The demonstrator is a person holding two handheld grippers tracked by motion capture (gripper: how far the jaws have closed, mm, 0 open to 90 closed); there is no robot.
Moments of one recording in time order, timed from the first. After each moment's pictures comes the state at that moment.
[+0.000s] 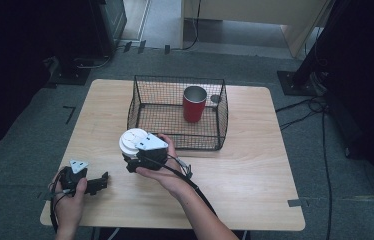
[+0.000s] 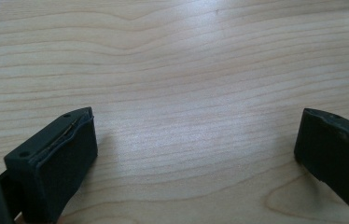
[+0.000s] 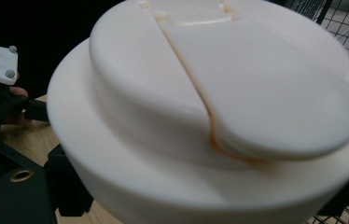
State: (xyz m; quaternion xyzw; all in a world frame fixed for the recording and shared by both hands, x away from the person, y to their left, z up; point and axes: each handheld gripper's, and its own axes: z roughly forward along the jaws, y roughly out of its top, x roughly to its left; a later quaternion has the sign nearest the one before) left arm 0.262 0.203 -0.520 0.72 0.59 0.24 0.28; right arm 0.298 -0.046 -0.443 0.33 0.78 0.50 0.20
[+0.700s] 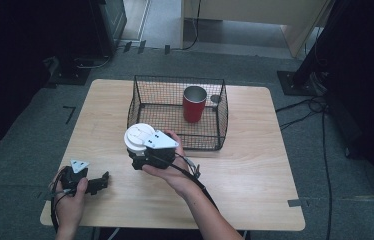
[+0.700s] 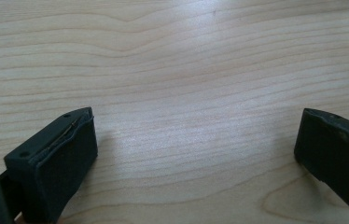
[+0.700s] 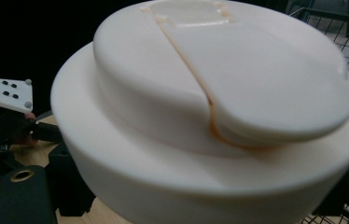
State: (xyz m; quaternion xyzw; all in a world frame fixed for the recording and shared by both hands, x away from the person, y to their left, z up) left arm 0.263 0.202 -0.520 0.72 0.59 0.24 0.28; right arm 0.291 -0.067 -0.418 0.33 0.75 0.53 0.21
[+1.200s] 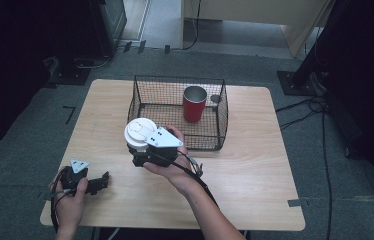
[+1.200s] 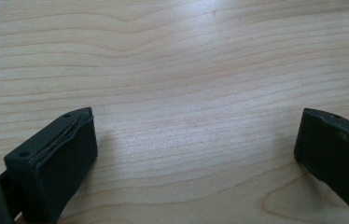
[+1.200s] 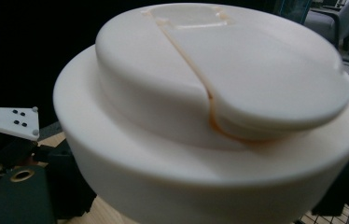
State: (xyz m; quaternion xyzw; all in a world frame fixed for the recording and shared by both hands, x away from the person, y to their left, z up) left arm 0.263 0.202 -0.520 0.72 0.59 0.24 0.28; right arm 0.287 -0.073 -0.398 0.32 0.73 0.55 0.24
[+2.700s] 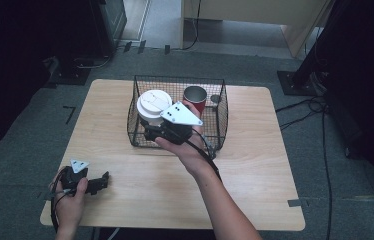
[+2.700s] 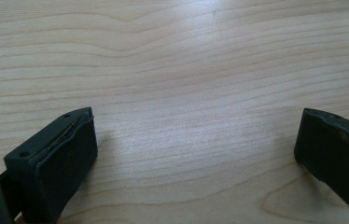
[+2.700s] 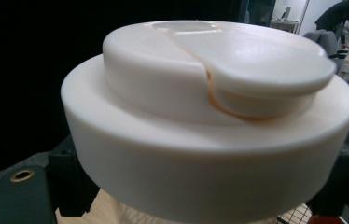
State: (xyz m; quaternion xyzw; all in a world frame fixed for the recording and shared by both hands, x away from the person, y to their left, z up) left arm 0.263 0.202 -0.520 0.72 0.59 0.24 0.28; right arm 0.311 -0.106 -0.338 0.33 0.68 0.58 0.30
